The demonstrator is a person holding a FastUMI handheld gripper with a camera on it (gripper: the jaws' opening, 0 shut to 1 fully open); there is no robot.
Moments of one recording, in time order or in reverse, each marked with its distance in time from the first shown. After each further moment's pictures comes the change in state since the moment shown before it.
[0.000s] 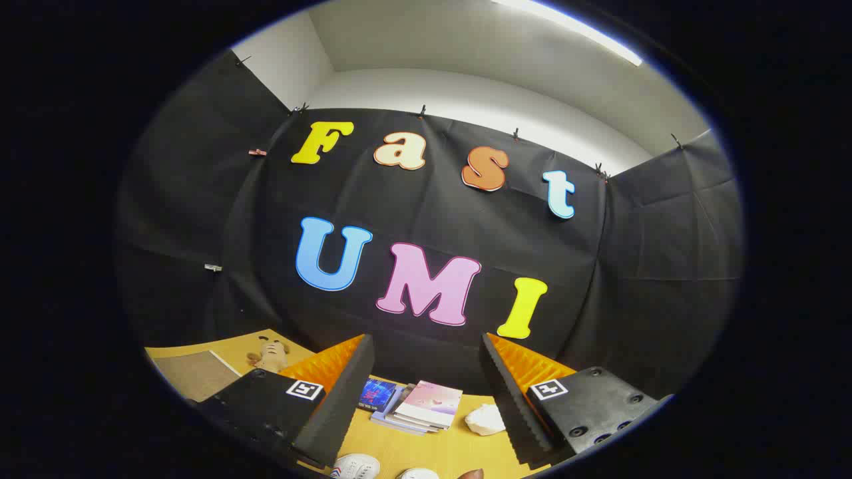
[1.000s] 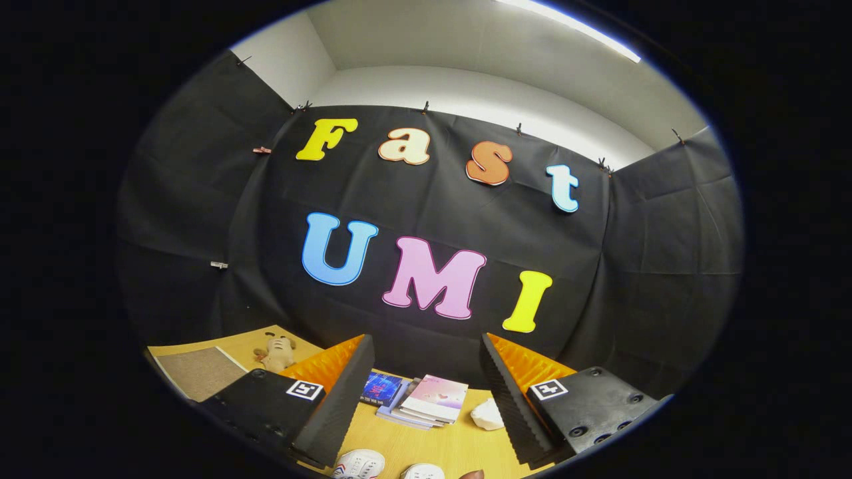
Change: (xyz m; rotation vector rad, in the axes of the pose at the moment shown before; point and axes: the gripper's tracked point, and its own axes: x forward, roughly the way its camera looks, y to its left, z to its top) arm -0.011 0.009 -0.013 0.012 0.026 0.028
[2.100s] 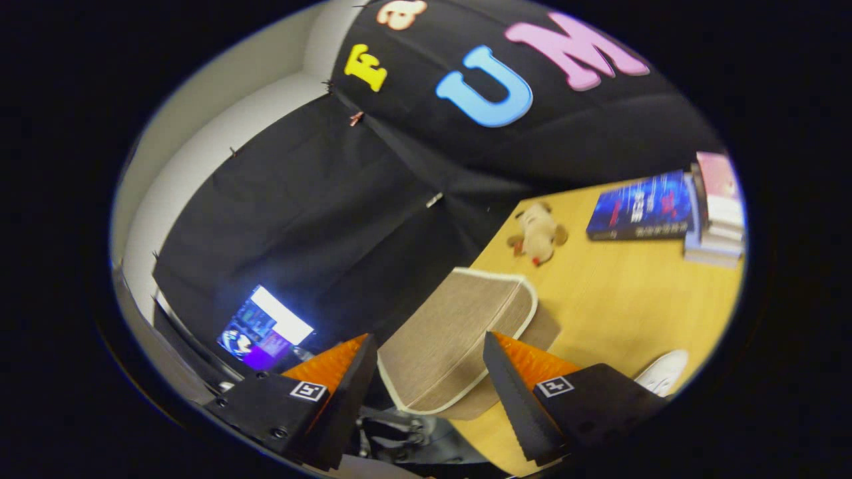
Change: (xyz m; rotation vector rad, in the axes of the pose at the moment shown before) arm -0.048 0.275 -0.167 0.894 0.712 1.087
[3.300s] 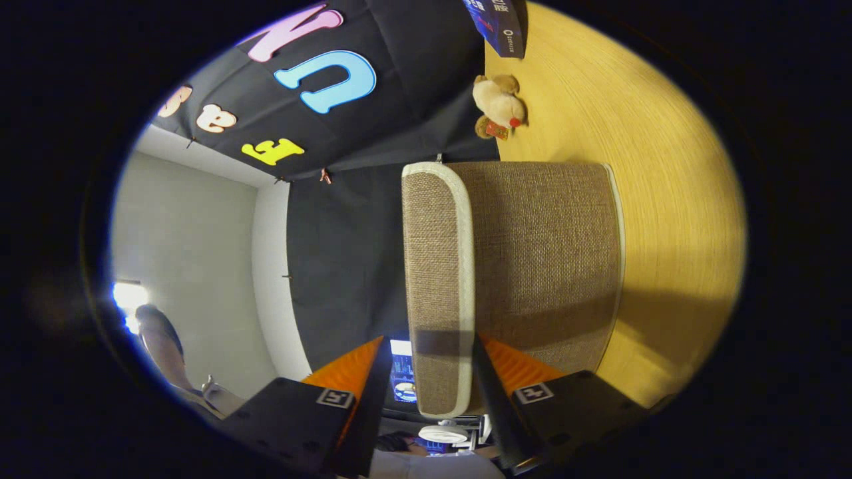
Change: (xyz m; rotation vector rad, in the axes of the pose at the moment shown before) arm 0.058 -0.062 -0.064 0.736 0.072 0.429
